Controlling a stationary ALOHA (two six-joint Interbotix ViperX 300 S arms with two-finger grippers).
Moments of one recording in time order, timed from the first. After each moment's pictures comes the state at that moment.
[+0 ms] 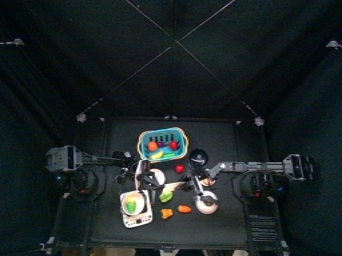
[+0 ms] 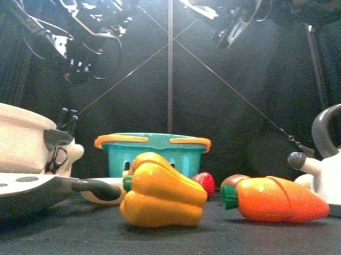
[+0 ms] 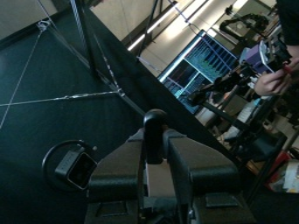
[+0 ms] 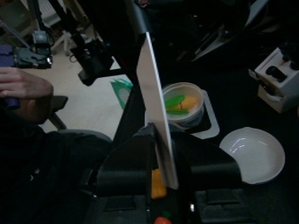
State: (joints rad) left arm 0.24 -0.01 0.73 0.80 -1.59 0.30; right arm -0.17 -0.35 0.66 -1.42 -0.53 1.66
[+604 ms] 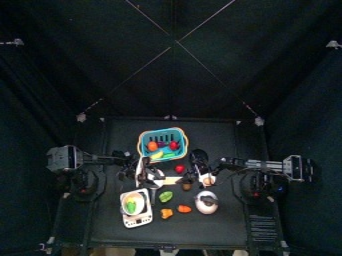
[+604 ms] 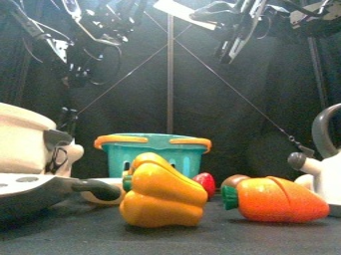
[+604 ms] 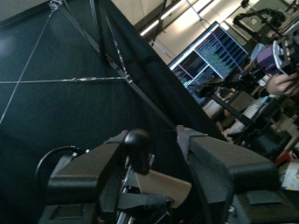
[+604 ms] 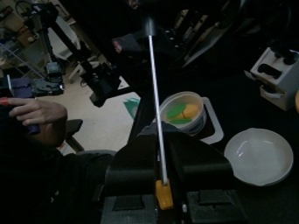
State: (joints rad) left arm 0.24 0.00 0.75 0.76 -1.59 0.20; right arm -0.22 -0.35 0.71 -1.29 -0.57 1.60
